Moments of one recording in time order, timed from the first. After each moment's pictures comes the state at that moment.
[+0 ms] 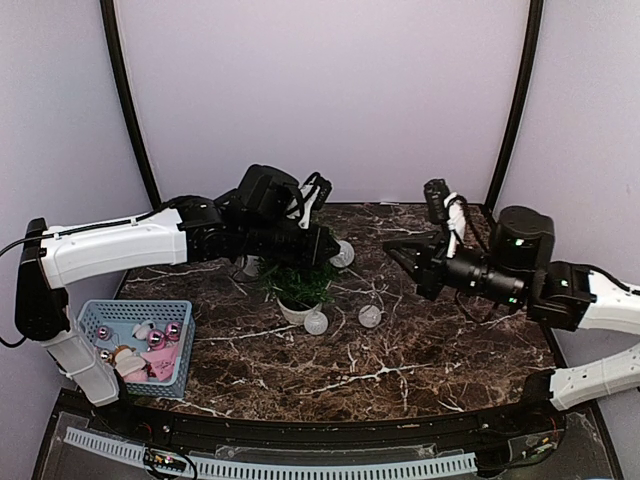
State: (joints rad) left arm -0.97 1.64 1.43 -0.36 0.02 -0.45; right arm 1.09 0.98 0.81 0.01 0.13 0.15
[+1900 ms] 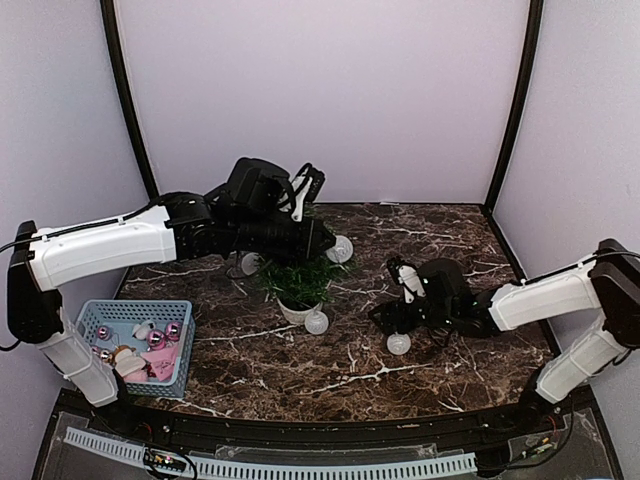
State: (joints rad) left arm -0.97 1.59 1.42 -0.36 -0.01 -0.45; right arm 0.80 1.44 0.56 0.23 0.02 0.30
